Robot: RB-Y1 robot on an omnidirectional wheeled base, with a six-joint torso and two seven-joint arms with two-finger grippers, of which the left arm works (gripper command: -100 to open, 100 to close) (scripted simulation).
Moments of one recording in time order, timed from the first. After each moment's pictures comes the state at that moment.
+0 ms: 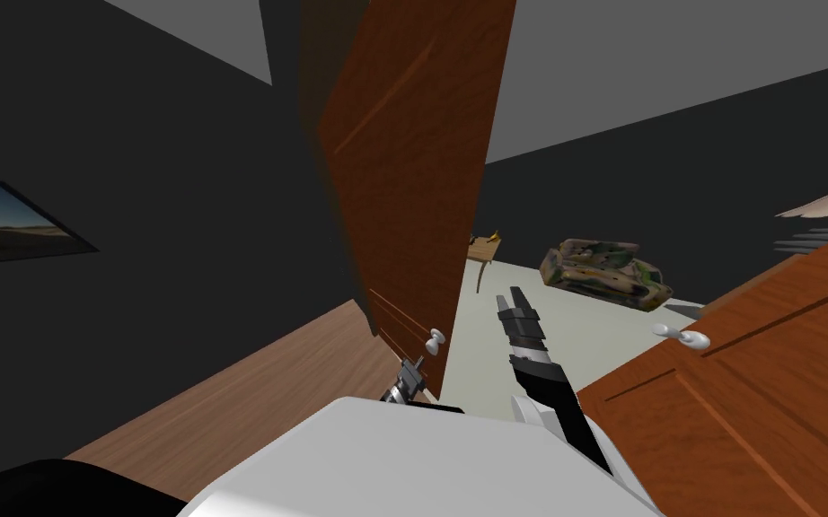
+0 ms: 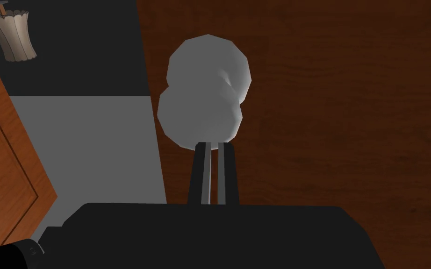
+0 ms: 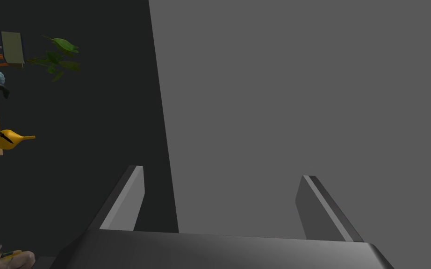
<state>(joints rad) 0.29 0.01 -0.28 -1.08 -0.65 -0.82 -1.18</state>
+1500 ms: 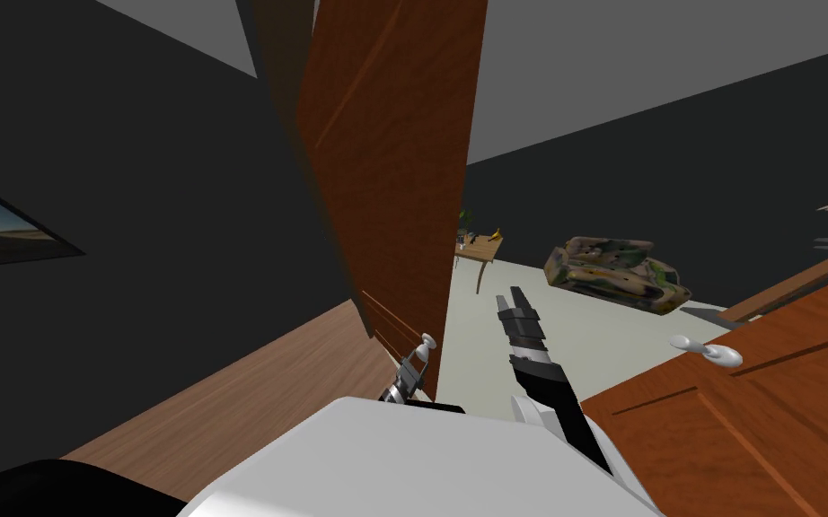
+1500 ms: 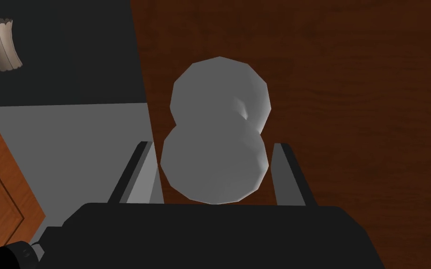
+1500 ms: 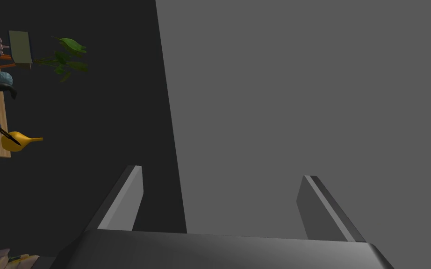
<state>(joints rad) 0.29 0.00 -0.26 -1.07 -0.63 -0.83 -1.20</state>
